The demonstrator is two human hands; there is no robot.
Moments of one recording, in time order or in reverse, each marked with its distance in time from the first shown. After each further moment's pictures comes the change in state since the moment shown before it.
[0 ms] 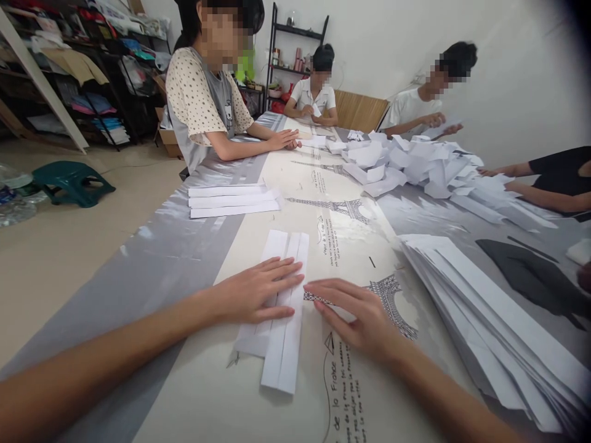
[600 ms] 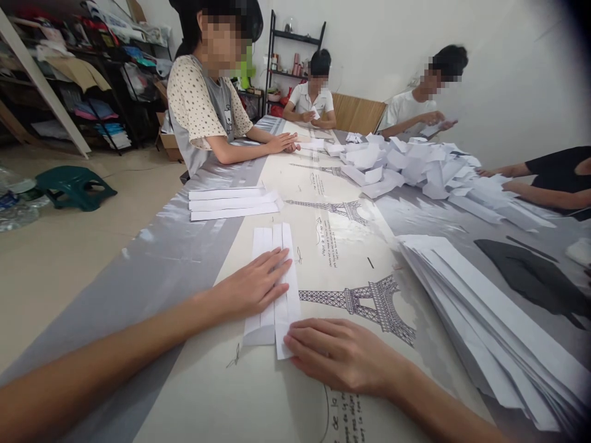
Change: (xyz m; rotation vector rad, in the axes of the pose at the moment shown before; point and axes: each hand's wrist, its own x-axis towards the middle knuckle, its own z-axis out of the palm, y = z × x) left_hand 0.002 -0.001 0.006 0.113 0.043 -0.199; right_hand -0.003 -0.030 0.009 -0.240 -0.236 -0.393
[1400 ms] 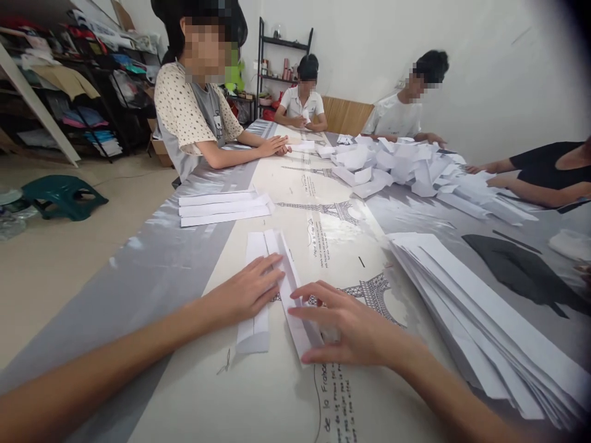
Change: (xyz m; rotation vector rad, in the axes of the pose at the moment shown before) left_hand 0.001 0.005 0.000 -0.096 0.084 0.028; right_hand -0.009 0.026 -0.029 0.323 -0.265 0.471
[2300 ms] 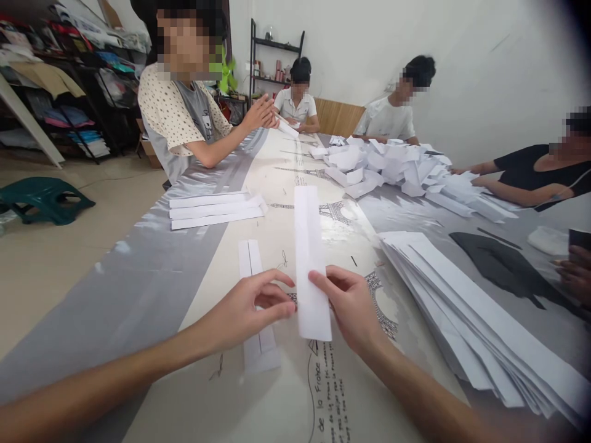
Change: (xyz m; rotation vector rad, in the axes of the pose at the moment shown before) left_hand 0.007 0.051 -0.026 -0.959 -0.034 -0.412; right_hand 0.019 -0.004 0.014 0.819 0.769 0.522
